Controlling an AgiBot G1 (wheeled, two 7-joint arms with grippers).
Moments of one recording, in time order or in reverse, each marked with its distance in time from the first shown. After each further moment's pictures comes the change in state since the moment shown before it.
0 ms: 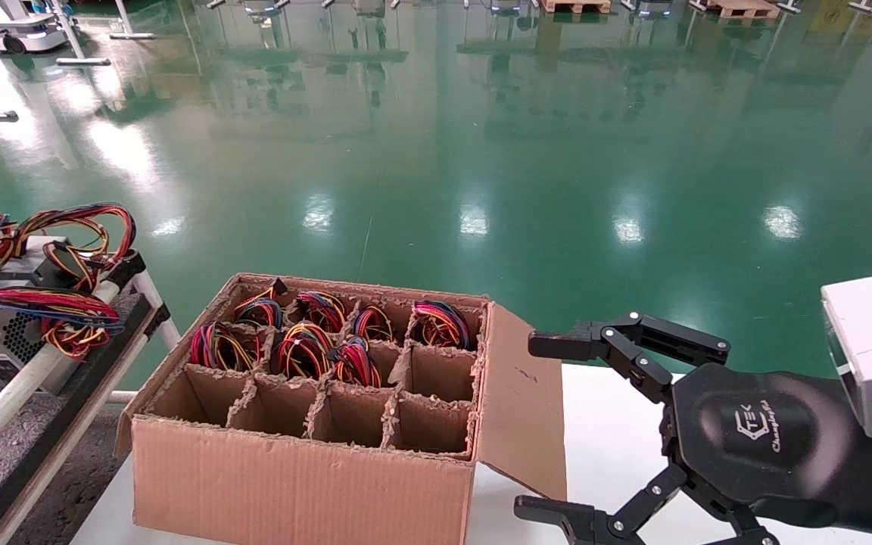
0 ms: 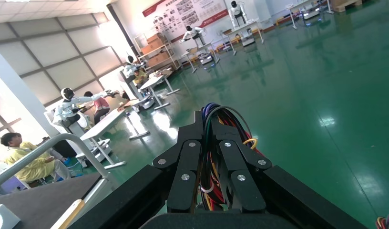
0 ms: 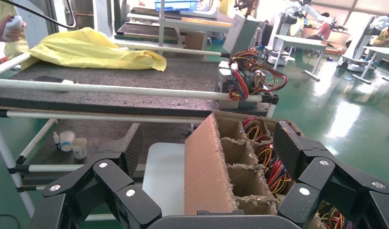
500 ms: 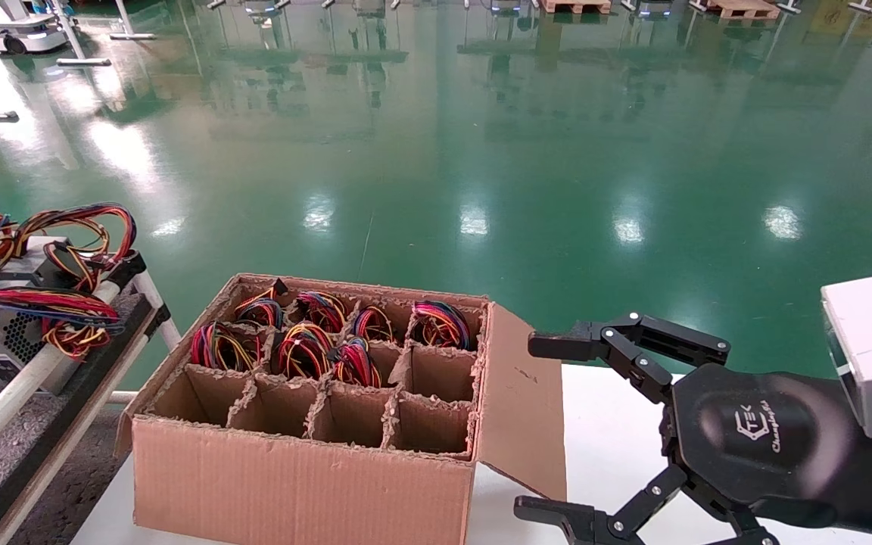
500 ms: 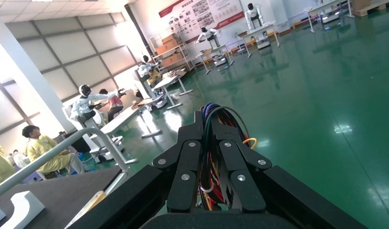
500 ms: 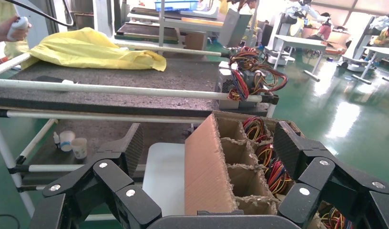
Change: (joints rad) left arm -0.008 -0.044 0.007 0.001 0.009 -0.006 -0.006; right arm 0.000 0.000 0.000 0.000 0.000 0.000 0.000
